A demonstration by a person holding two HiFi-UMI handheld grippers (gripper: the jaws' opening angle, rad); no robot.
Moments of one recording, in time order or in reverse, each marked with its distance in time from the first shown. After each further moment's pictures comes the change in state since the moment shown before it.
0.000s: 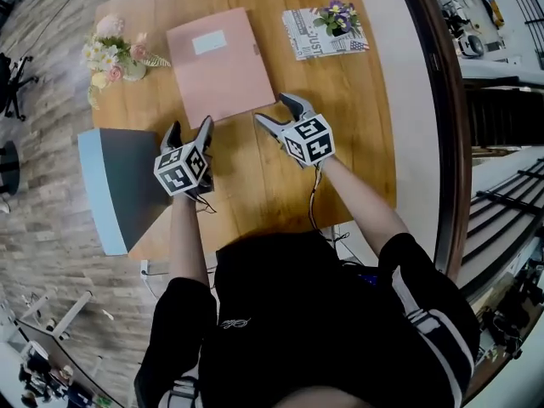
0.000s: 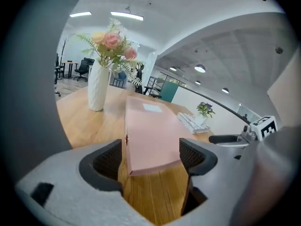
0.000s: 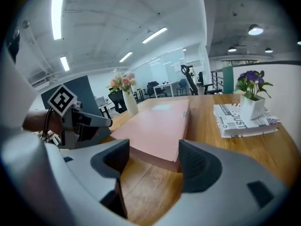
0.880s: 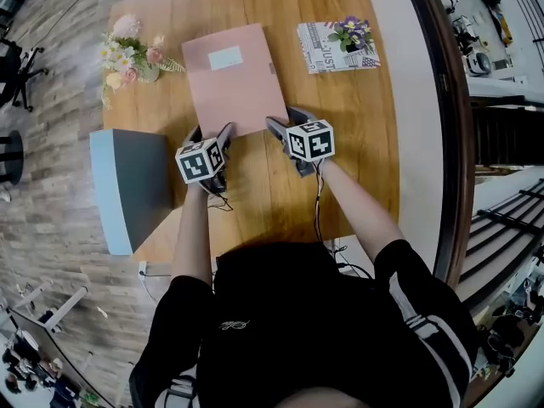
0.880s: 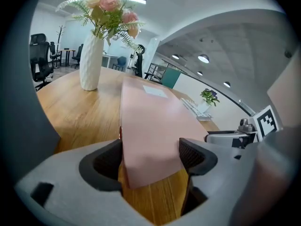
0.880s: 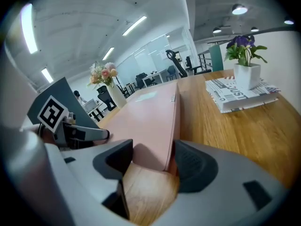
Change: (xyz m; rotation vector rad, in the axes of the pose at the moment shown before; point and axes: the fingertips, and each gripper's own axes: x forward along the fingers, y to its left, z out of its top) left arm 0.042 -0.002 -0.042 -0.027 0.158 -0.022; right arm 0.032 -0.021 -0.033 0.202 0.126 -0.042
